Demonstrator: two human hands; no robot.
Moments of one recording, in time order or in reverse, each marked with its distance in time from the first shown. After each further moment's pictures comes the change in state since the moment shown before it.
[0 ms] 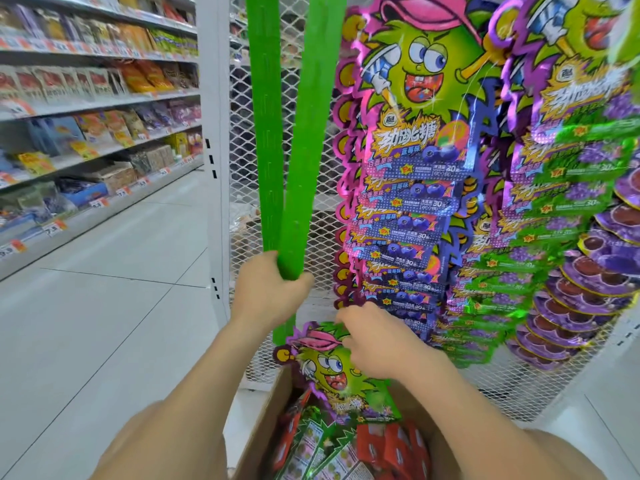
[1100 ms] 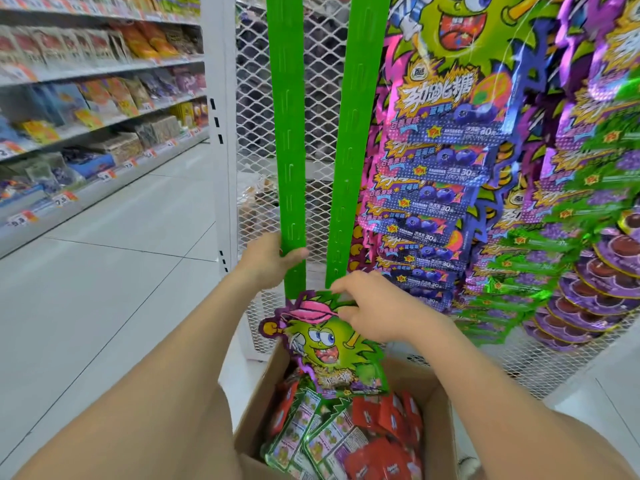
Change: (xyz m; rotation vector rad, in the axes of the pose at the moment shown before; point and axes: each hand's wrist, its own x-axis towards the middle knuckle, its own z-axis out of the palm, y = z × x) left_hand 0.047 -0.046 0.006 0.113 -0.368 -0.095; right_hand 0.025 -0.004 -0.004 0.262 -0.077 -0.065
